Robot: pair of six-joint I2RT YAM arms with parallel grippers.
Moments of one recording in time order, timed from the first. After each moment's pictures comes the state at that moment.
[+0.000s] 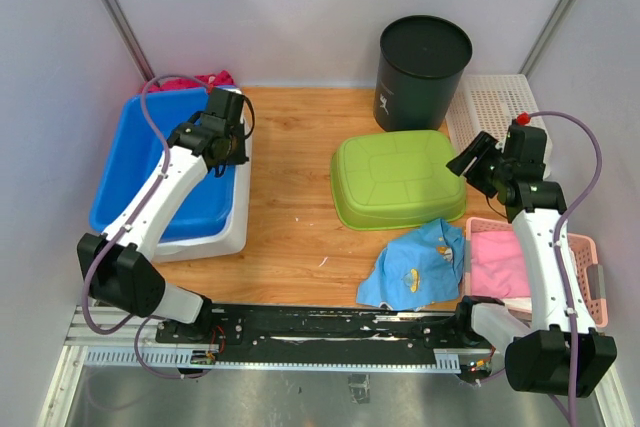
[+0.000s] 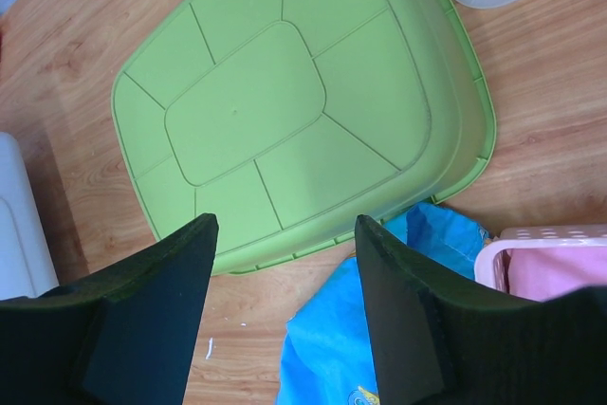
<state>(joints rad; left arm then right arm) -0.32 1.41 1.38 -0.83 -0.32 -0.28 -0.07 1.03 1.03 -0.66 -0.15 0.53</state>
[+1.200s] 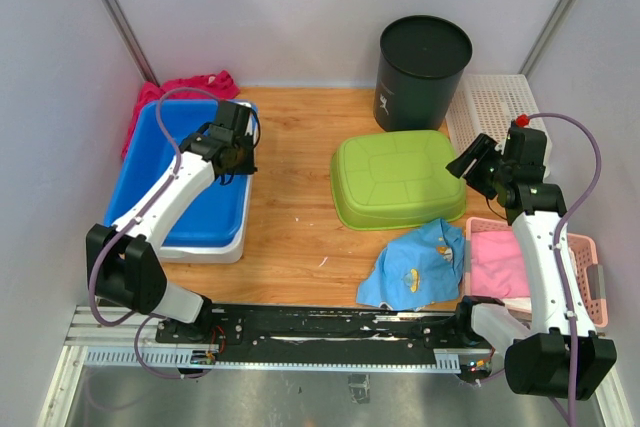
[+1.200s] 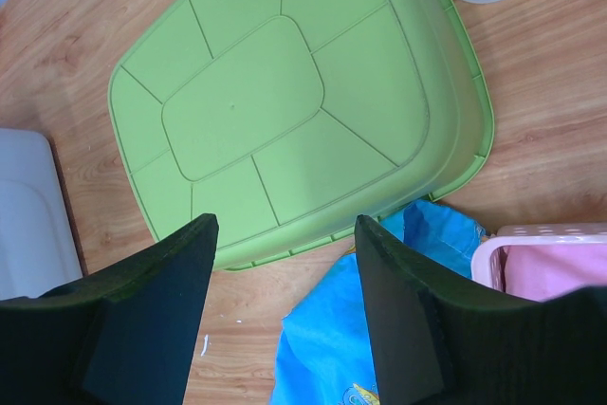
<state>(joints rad) -0.32 1.44 1.24 -0.69 -0.20 -0.29 -0.07 1.02 1.02 -0.66 -0.15 0.52</state>
